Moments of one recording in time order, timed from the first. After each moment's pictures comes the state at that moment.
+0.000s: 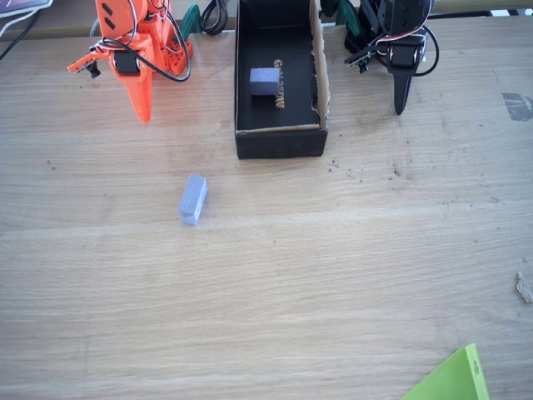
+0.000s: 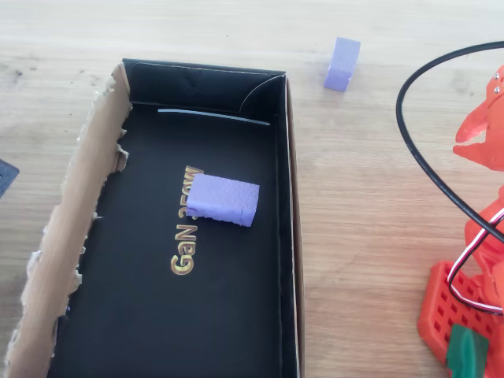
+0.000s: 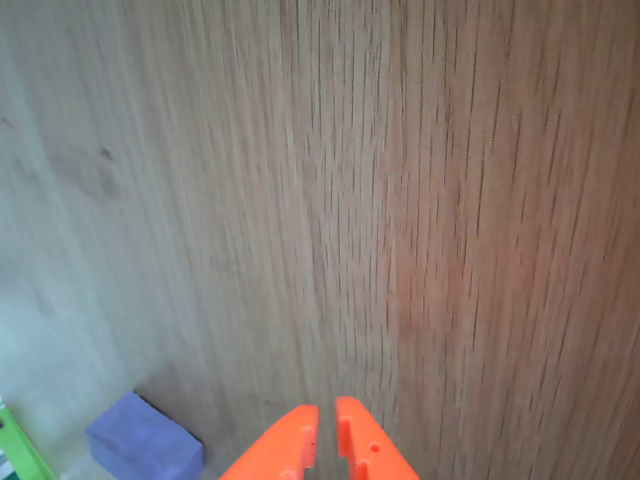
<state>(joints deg) 89.3 173.6 163.3 74.7 -2.7</state>
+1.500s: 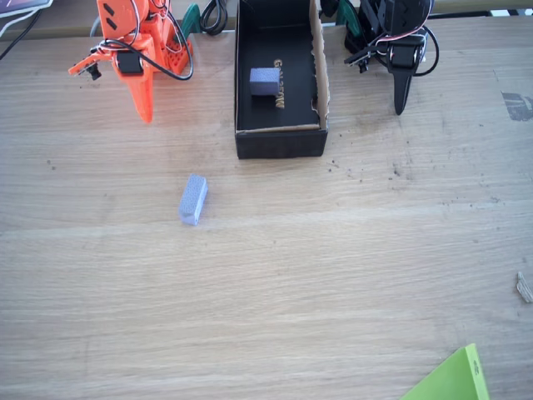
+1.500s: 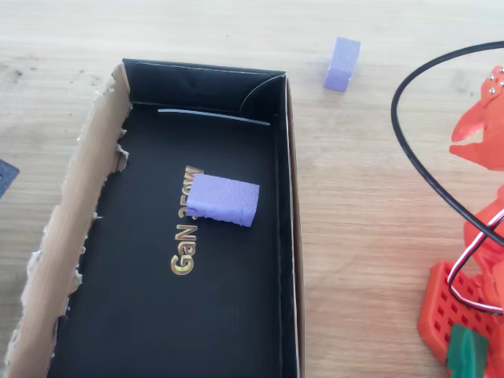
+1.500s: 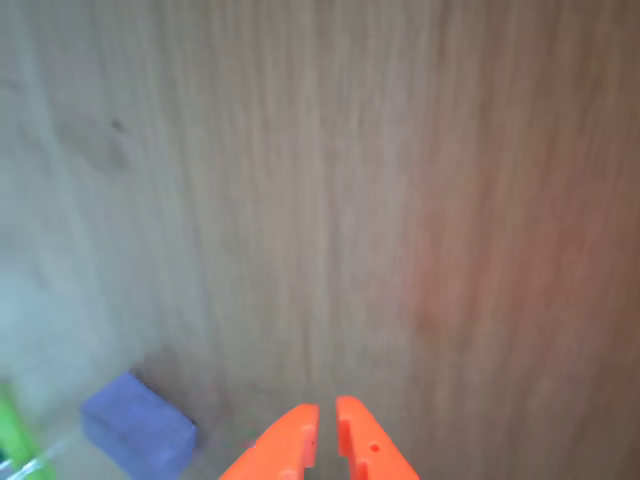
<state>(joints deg) 87.9 173.6 163.3 72.9 0.4</state>
